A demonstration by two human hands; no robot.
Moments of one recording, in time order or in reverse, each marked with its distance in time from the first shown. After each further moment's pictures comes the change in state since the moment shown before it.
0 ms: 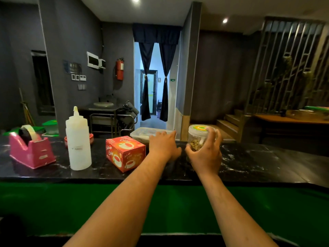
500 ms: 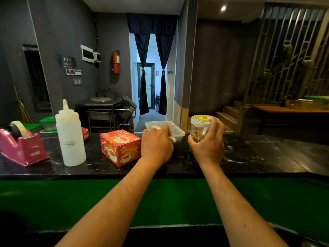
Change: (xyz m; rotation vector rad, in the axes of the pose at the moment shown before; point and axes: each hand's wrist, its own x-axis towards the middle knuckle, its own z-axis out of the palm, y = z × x) left_hand -0.029 -0.004 0.012 -0.234 0.379 0.028; right_hand 0.011 0.015 0.003 -0.039 0.022 0.025
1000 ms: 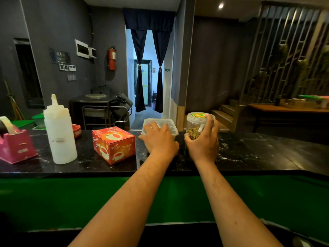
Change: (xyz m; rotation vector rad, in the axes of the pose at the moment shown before) left_hand 0.013 0.035 0.024 0.240 -0.211 -0.296; right_hand 0.003 0.007 0.005 0.017 -0.009 0.017
